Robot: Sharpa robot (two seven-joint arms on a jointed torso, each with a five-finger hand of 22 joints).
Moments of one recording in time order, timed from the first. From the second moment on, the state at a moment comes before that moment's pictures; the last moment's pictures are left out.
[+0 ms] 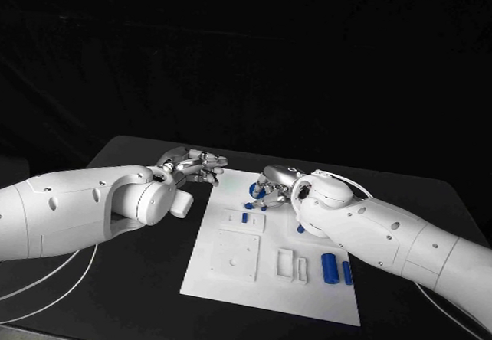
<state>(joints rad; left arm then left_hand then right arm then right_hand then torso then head) 1.39 -0.77 -0.24 1.41 -0.01 -0.40 0.18 1.32 0.03 0.18 -0.14 0.14 1.19 0.07 0.07 0.11 1.46 -0.01 0.17 0.07 1.30 -0.06 0.87 0.23 0.01 1.20 -0.08 0.09 1.21 1.14 -0.40 0.10 1.10 -1.61 -0.13 -0.15 1.24 -0.08 0.27 -0.13 0.20 1.13 0.08 0.06 0.06 1.29 -0.01 1.16 1.18 1.44 -0.07 1.08 1.06 0.09 1.46 -0.10 0.83 1.31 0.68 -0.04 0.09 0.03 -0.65</state>
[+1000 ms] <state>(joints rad) 1.40 -0.78 -0.24 1.43 -0.02 -0.40 0.18 1.32 0.03 0.18 -0.14 0.14 1.19 0.07 0.07 0.10 1.46 -0.01 0.17 0.07 1.30 -0.06 0.87 0.24 0.01 1.20 -0.08 0.08 1.22 1.14 -0.38 0.08 1.07 -1.63 -0.12 -0.14 1.23 -0.06 0.33 -0.14 0.17 1.13 0.08 0.06 0.06 1.29 -0.01 1.16 1.19 1.44 -0.07 1.08 1.08 0.09 1.46 -0.10 0.84 1.31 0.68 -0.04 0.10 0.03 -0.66</state>
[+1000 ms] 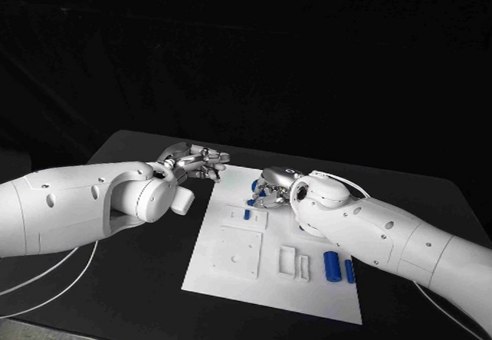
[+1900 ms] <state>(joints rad) 1.41 -0.78 -0.24 1.43 -0.02 -0.40 0.18 1.32 0.02 0.18 -0.13 0.14 1.19 0.07 0.07 0.10 1.46 -0.01 0.17 0.07 1.30 -0.06 0.87 0.24 0.01 1.20 -0.08 0.08 1.22 1.14 -0.37 0.07 1.04 -1.63 -0.11 -0.13 1.22 -0.04 0.38 -0.15 0.13 1.15 0.08 0.06 0.06 1.29 -0.01 1.16 1.19 1.44 -0.07 1.08 1.08 0.09 1.46 -0.10 0.84 1.31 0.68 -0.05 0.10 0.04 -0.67</state>
